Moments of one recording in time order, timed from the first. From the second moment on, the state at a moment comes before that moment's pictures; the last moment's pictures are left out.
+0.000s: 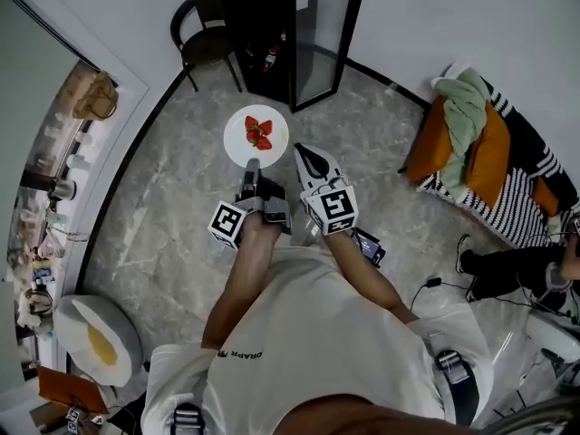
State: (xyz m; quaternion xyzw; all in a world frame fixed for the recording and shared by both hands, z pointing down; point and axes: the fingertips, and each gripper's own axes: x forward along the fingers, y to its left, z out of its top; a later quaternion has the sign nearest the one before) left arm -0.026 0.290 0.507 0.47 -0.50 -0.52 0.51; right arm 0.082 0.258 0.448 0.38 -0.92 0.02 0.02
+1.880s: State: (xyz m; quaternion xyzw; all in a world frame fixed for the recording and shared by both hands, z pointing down) left arm -0.162 -0.087 0.573 0.48 -0.49 -0.46 0.56; right arm -0.054 -0.126 0.510 0.42 -0.91 0.05 0.03
